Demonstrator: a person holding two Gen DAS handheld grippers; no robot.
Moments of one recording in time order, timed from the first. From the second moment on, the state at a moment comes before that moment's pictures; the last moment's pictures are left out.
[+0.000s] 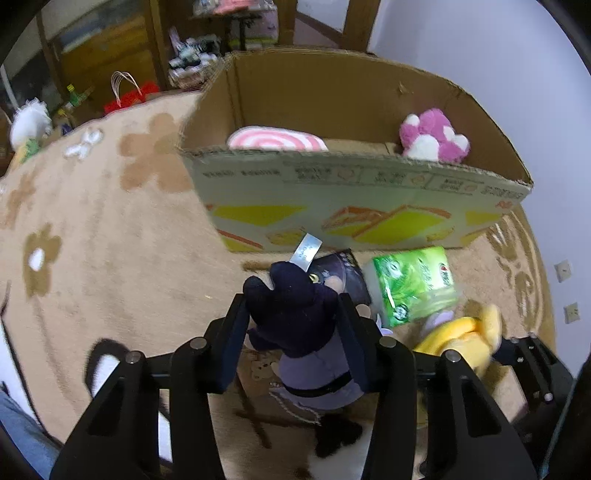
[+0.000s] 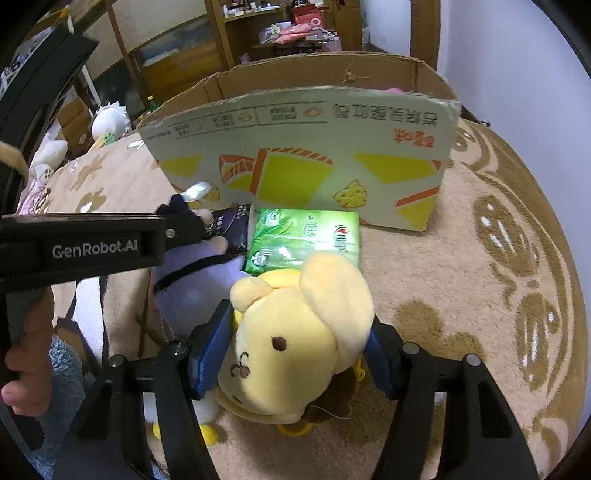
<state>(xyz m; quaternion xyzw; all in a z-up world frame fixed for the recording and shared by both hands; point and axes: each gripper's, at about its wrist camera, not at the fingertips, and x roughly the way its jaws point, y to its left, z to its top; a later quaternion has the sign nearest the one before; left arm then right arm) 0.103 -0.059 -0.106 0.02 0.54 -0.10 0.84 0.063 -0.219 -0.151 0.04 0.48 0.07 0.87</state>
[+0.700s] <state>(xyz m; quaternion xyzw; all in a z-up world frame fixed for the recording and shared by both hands) 0.075 -0.046 -0.057 0.06 0.44 -0.09 0.89 0.046 -0.249 -0.098 0.05 0.37 0.01 0.93</state>
